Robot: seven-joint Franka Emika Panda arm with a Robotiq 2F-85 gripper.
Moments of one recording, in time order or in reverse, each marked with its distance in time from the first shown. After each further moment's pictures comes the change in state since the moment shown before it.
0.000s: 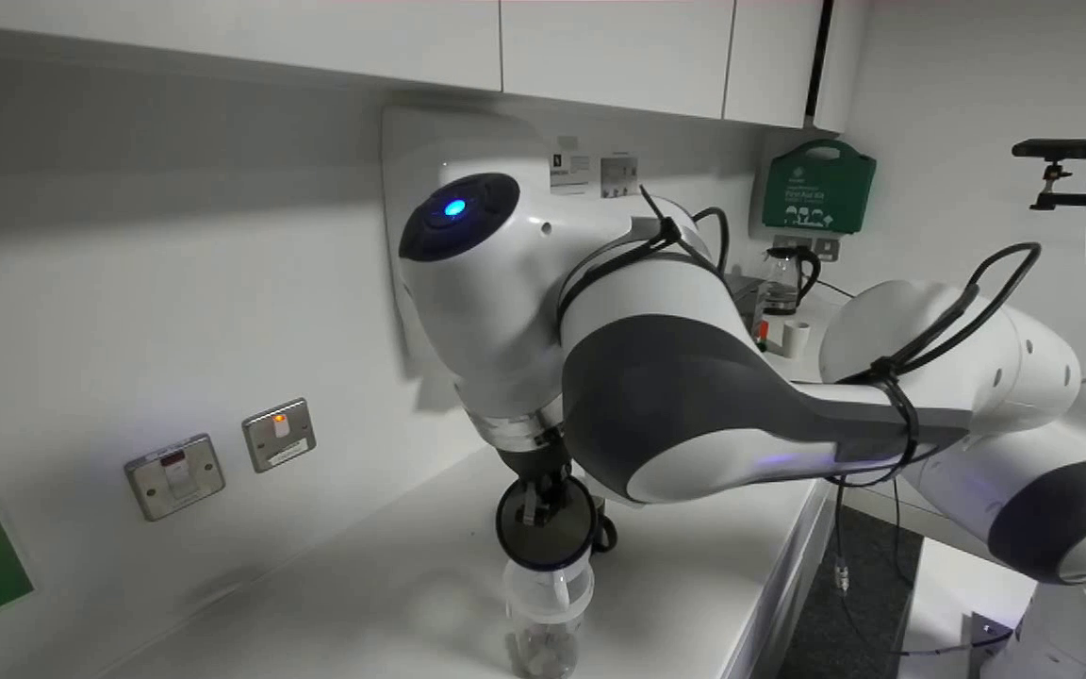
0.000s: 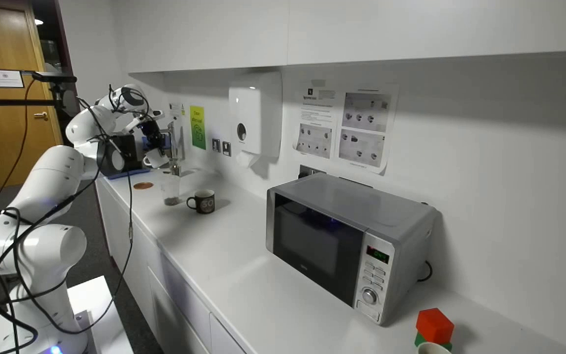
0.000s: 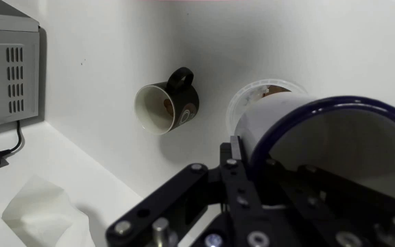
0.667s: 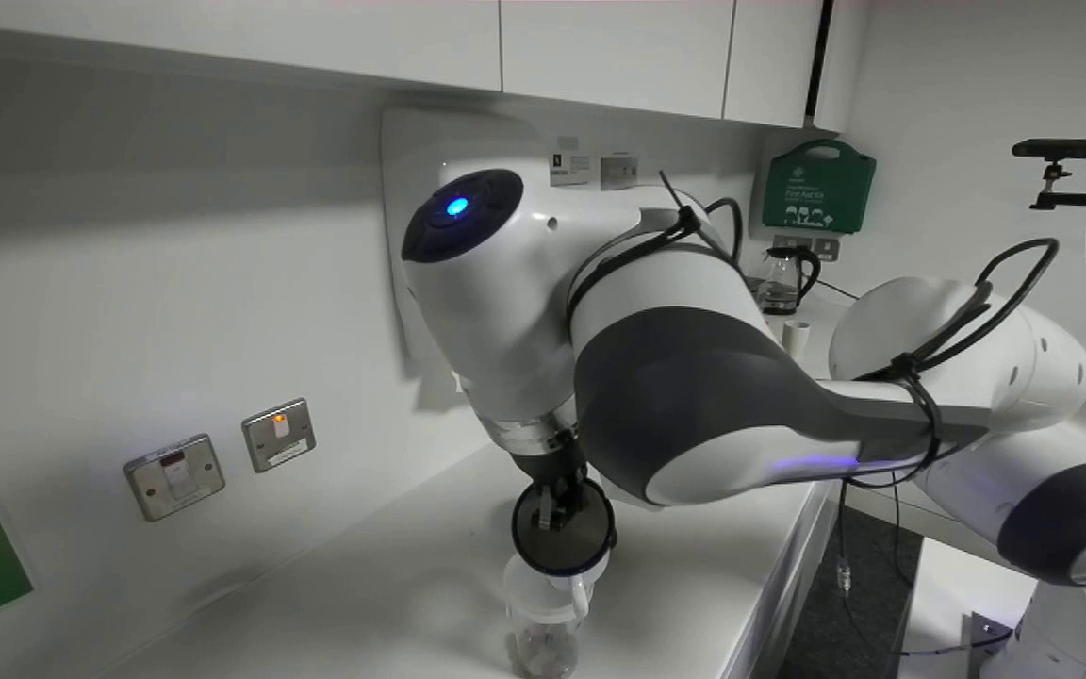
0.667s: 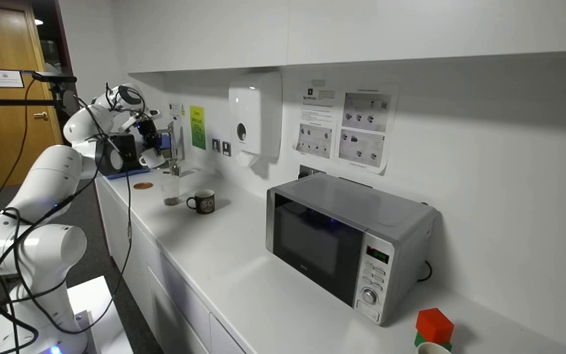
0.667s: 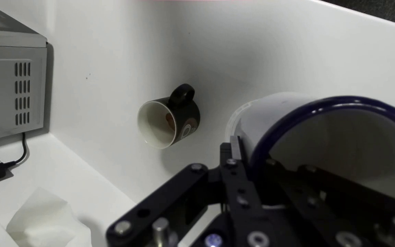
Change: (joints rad) arm 0.014 -0.009 0.001 0.000 0.004 -0.055 0.013
